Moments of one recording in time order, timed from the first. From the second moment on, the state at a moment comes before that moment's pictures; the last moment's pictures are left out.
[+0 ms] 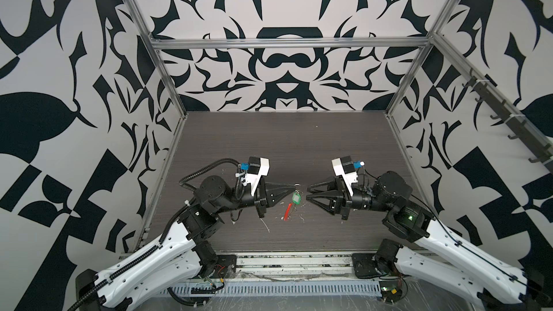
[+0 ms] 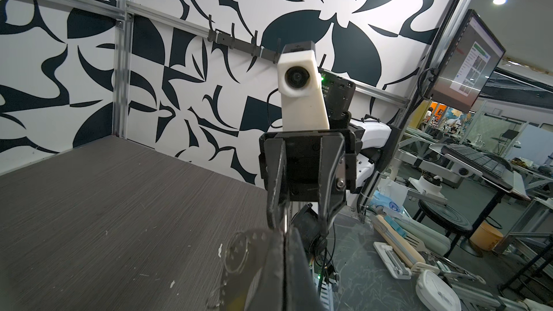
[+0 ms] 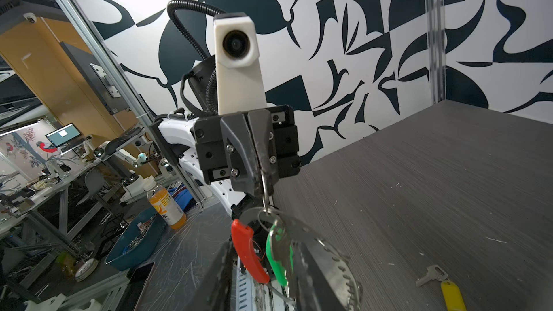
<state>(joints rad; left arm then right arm) -0.89 0.74 0.66 0.27 0.58 -0.39 0.85 0.73 0.73 0.02 -0.63 0.42</state>
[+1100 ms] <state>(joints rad) -0.89 0.76 0.66 0.29 0.57 -0.40 0.99 0.81 0.74 -0.07 -0.45 0.28</state>
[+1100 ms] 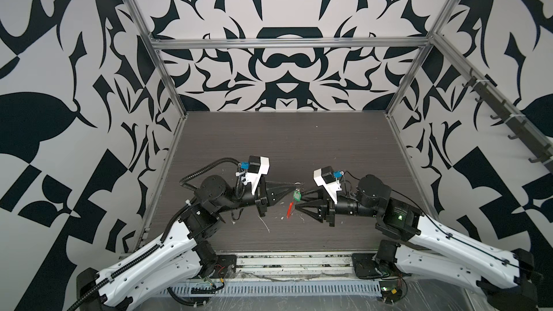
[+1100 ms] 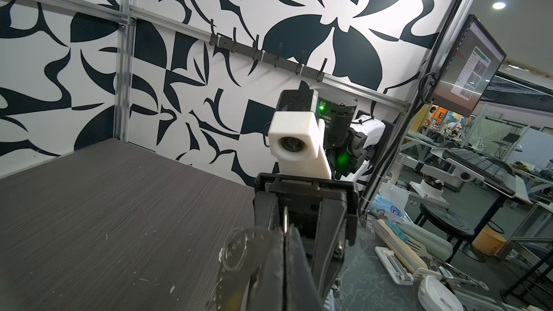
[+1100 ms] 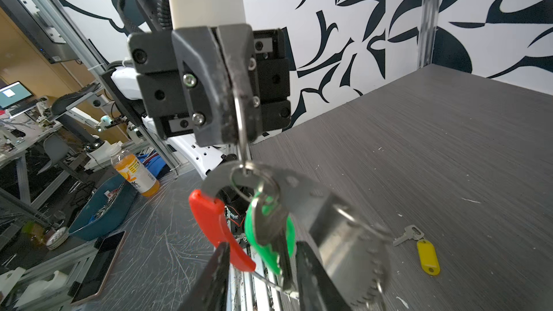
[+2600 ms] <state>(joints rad) -0.90 0.71 0.65 0.21 0.54 -0.37 1.02 0.75 0.79 -0.17 -0.33 0.26</state>
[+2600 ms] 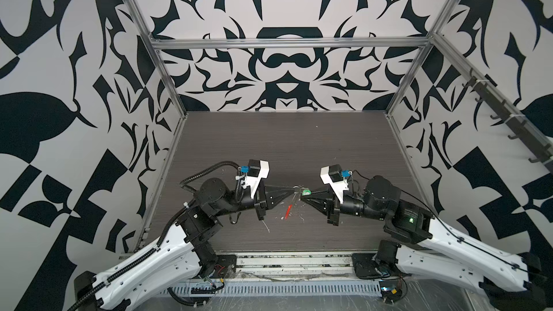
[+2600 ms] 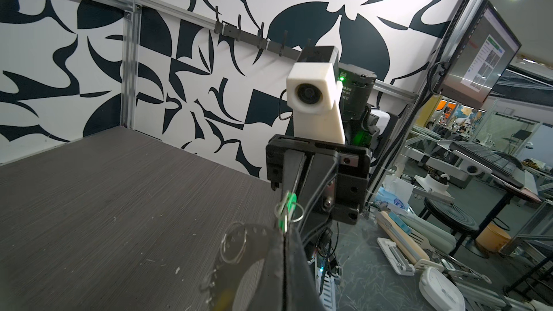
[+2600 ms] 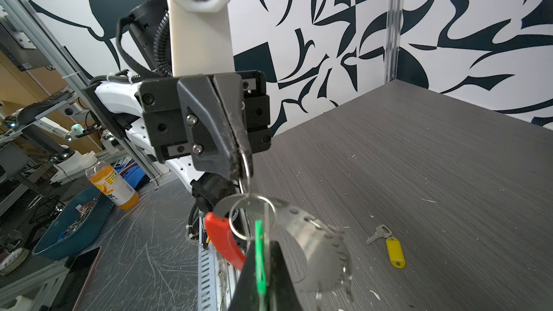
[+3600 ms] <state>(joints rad) -0.91 0.69 0.64 0.14 0.52 -0.37 1.03 0.74 0.82 -0.25 -0.25 0.21</state>
